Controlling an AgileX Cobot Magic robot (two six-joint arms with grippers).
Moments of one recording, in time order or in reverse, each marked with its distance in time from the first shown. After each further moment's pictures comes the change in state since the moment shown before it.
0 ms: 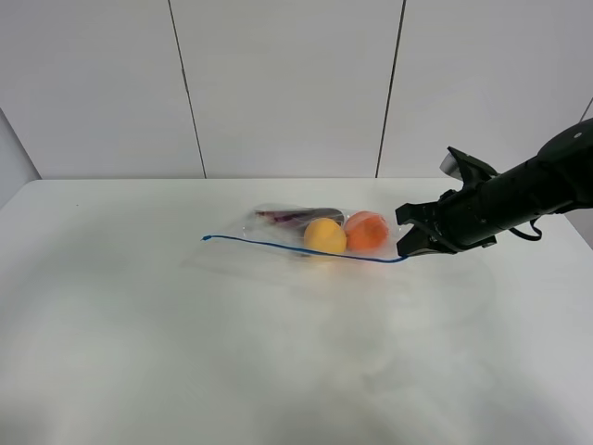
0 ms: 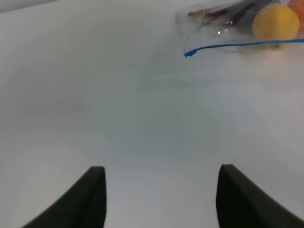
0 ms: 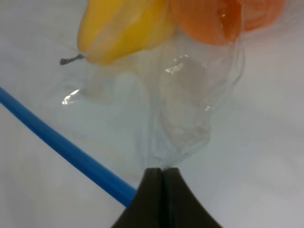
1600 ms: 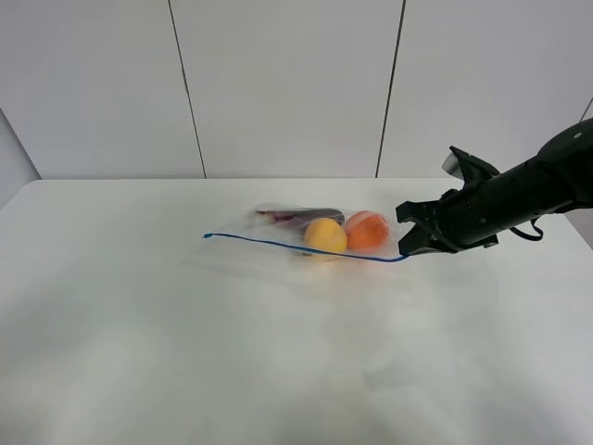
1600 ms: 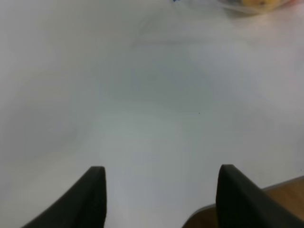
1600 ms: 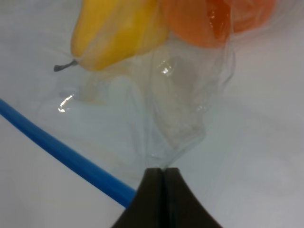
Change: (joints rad) left arm -0.032 -0.495 0.131 0.055 0.286 -0.108; right arm 0.000 0.000 0.000 -0.010 -0.018 0.033
